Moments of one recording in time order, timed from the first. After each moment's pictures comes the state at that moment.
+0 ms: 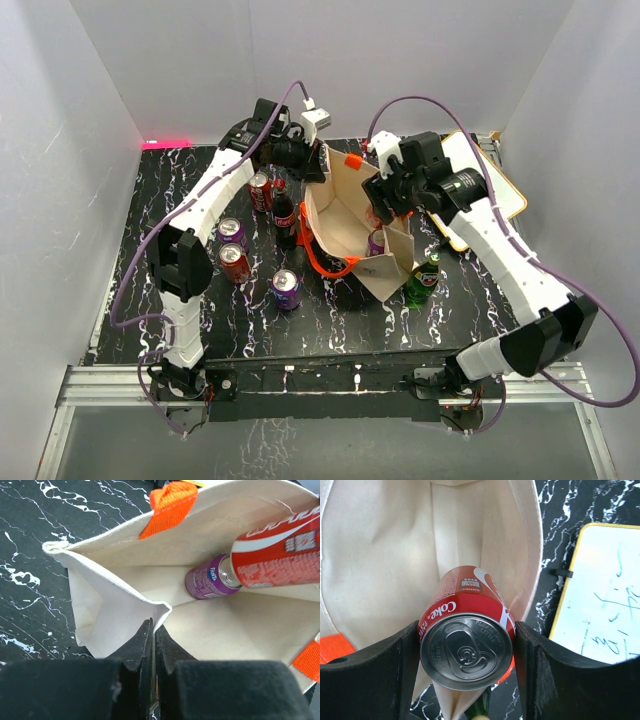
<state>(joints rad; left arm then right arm) -0.44 2.03 2.06 -0.79 0.64 0.19 0.45 1.43 1.55 -0.88 -0.07 -0.24</state>
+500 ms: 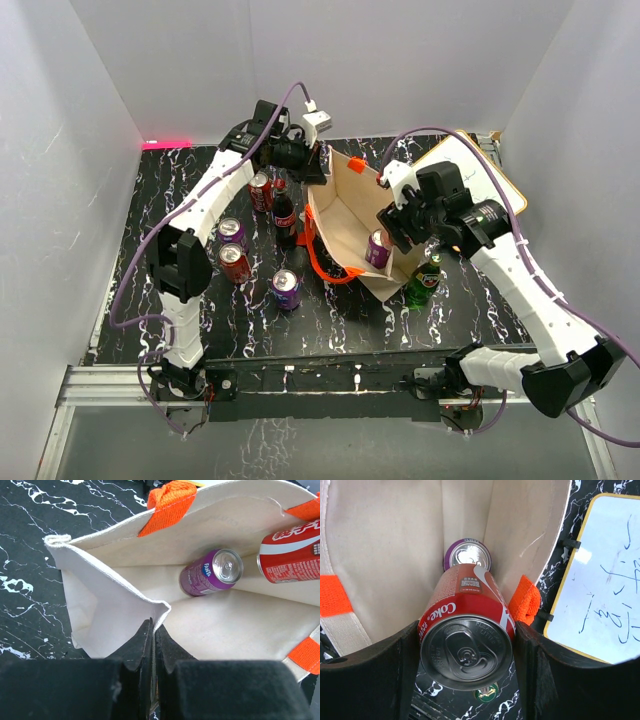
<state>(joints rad) -0.44 2.01 2.01 -0.76 0.69 0.22 0.45 1.19 1.34 -0.93 -0.06 -0.33</state>
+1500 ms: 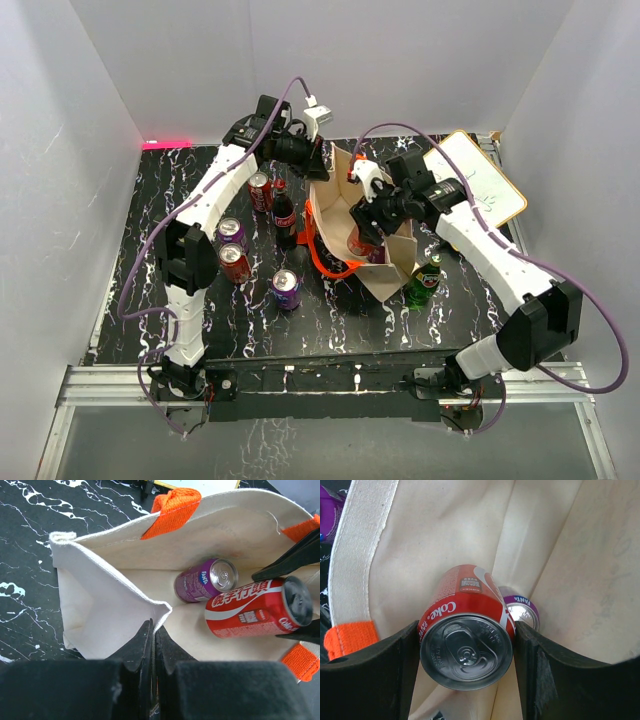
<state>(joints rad) -0.44 2.10 2.14 -0.82 0.73 0.17 0.45 1.43 1.39 -0.83 -0.32 -0.37</state>
